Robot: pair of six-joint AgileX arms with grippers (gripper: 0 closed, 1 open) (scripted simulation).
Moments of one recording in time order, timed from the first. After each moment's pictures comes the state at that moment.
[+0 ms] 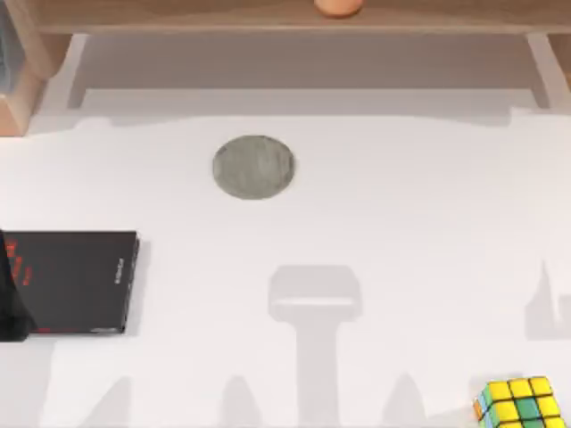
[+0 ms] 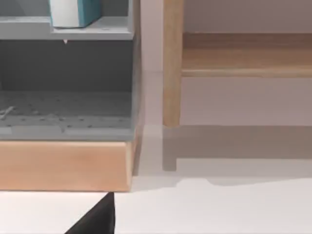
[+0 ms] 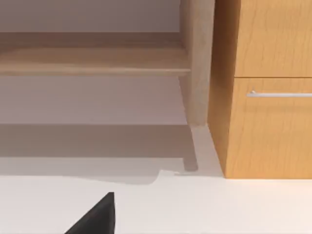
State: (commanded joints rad) left arm 0.00 0.00 0.00 0.00 0.00 0.00; right arm 0.00 0.00 0.00 0.00 0.00 0.00
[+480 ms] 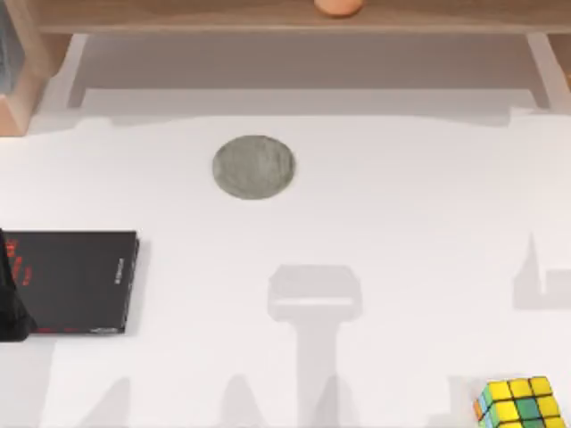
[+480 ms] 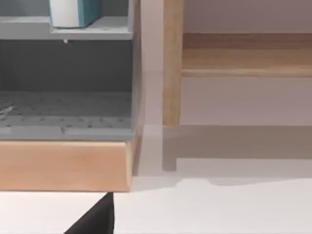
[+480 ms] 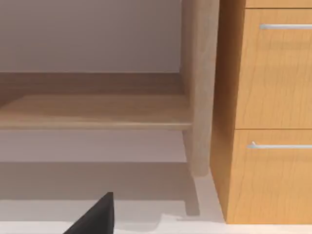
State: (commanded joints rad) left arm 0.00 0.00 0.00 0.00 0.00 0.00; right arm 0.08 0.22 0.17 0.09 0.08 0.00
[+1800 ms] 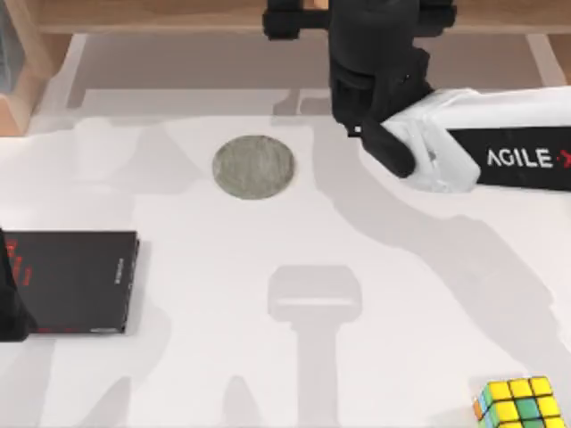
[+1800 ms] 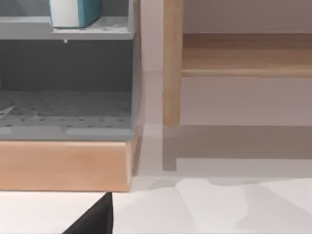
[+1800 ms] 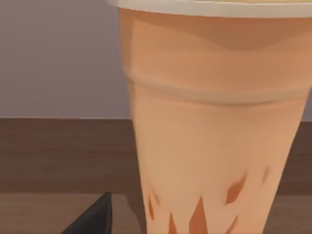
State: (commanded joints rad) left arm 0.00 0.00 0.00 0.00 0.00 0.00; right arm 0.64 2.09 1.39 0.69 0.68 0.01
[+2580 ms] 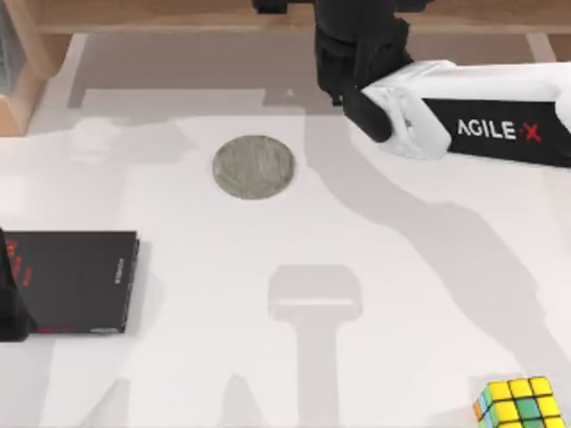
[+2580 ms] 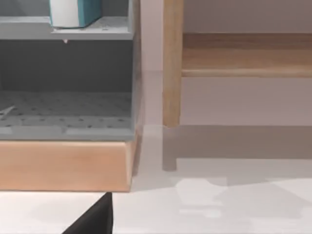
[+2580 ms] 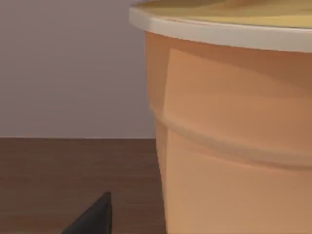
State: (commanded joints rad) left arm 0.00 0.00 0.00 0.00 0.00 0.00; right arm 0.60 2.22 1.59 0.63 0.64 0.00
